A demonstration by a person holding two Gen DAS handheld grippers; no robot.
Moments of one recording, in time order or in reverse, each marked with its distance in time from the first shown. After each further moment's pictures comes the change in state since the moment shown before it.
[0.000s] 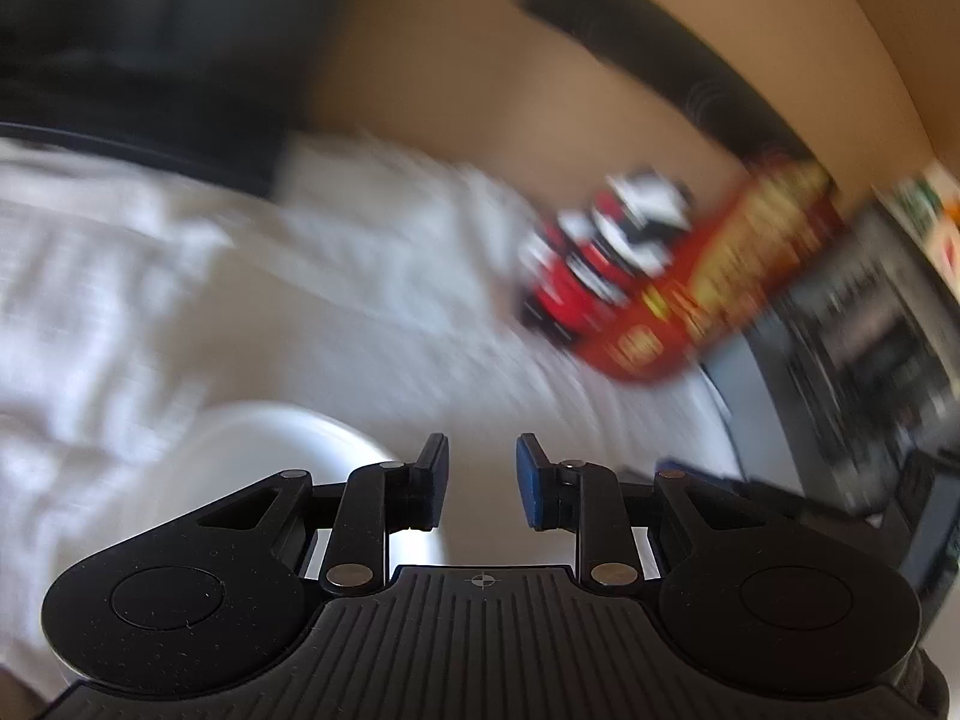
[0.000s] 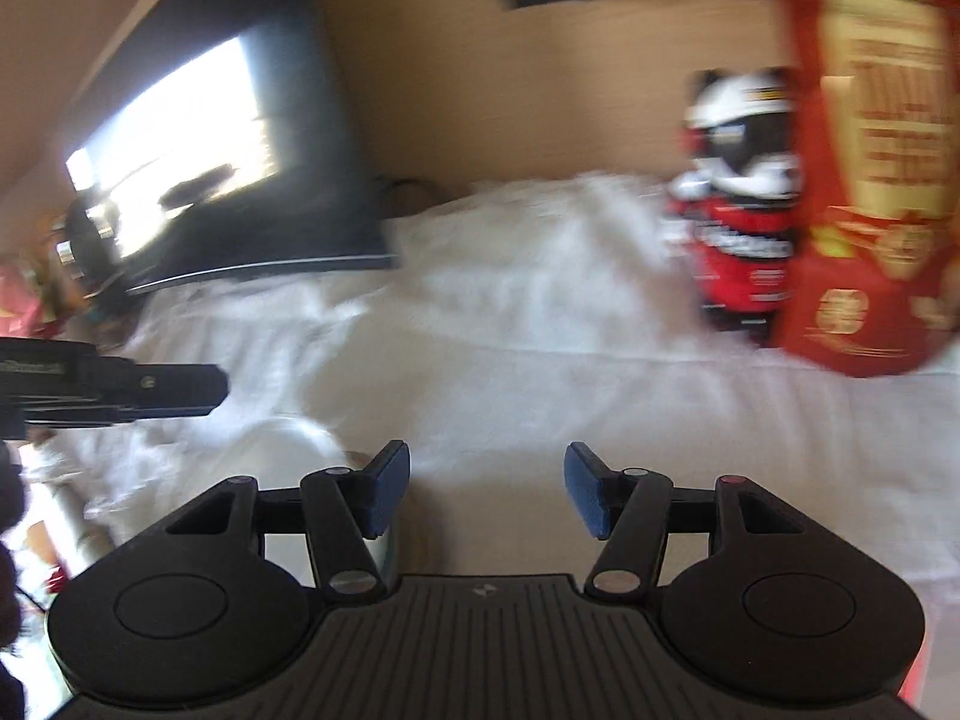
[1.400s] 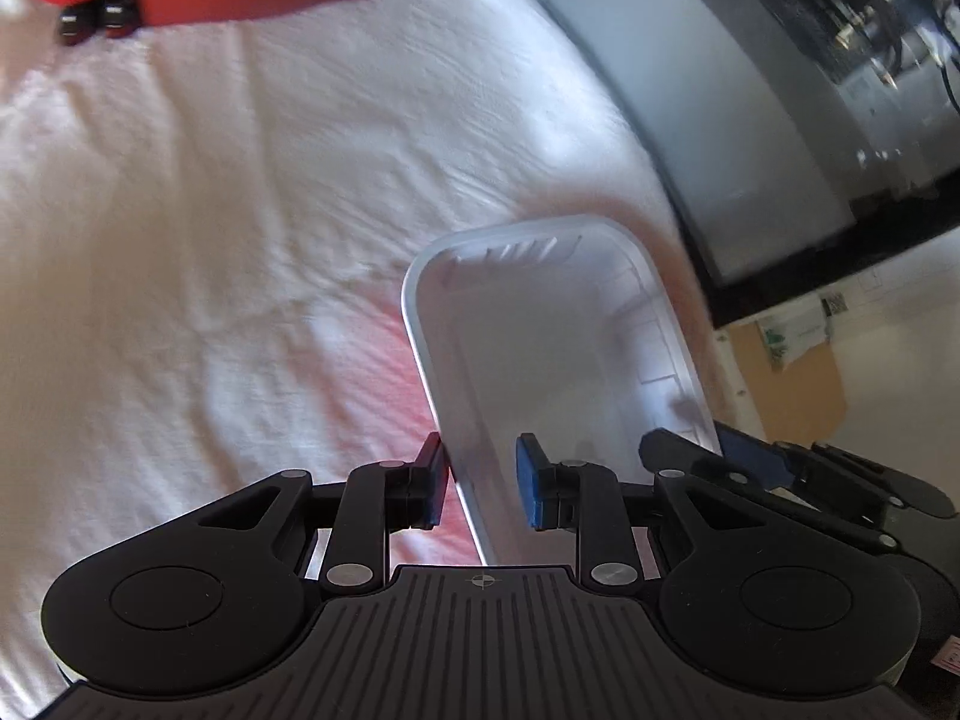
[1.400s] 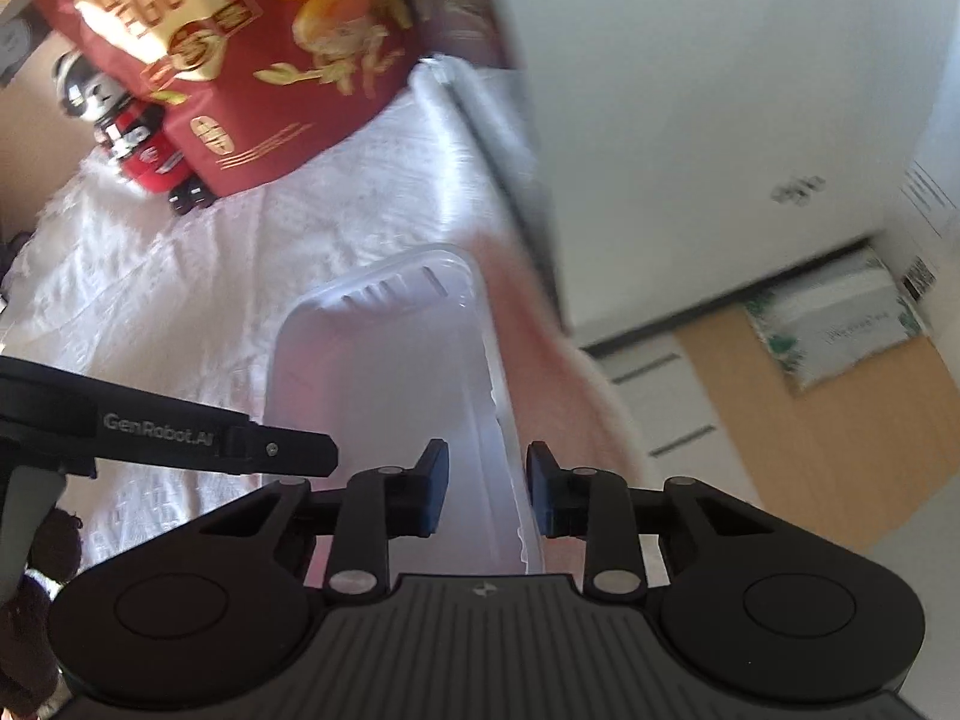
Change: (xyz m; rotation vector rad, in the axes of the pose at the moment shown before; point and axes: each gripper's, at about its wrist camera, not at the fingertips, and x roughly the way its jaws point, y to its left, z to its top) left arm 0.278 -0.227 -0.132 0.342 0.534 -0.002; right arm -0.083 -0.261 -0.162 0.470 0.119 -0.360
